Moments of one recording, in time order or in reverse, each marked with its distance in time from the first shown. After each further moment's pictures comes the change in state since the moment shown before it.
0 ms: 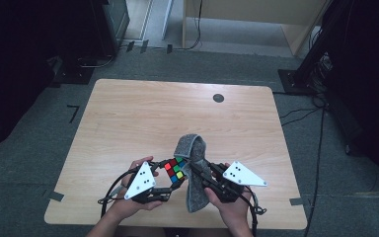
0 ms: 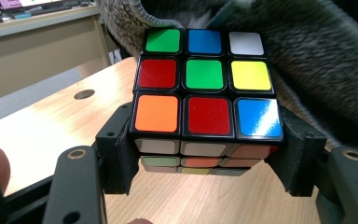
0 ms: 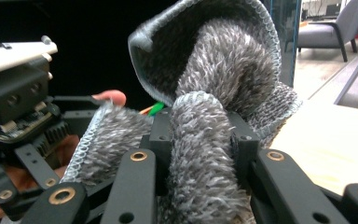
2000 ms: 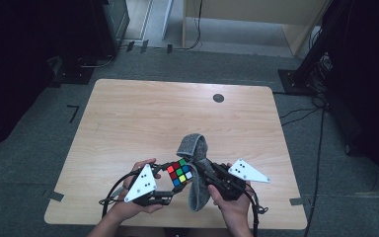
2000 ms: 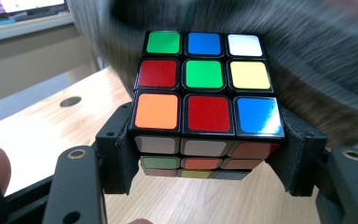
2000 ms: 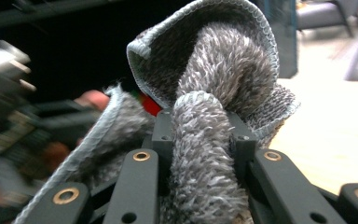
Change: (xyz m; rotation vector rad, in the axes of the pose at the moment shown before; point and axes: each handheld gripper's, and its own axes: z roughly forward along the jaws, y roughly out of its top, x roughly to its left) left arm -0.007 0.000 0.003 0.003 -0.045 0.025; right arm -0.009 -0.004 -0.002 -0.027 0.033 0.125
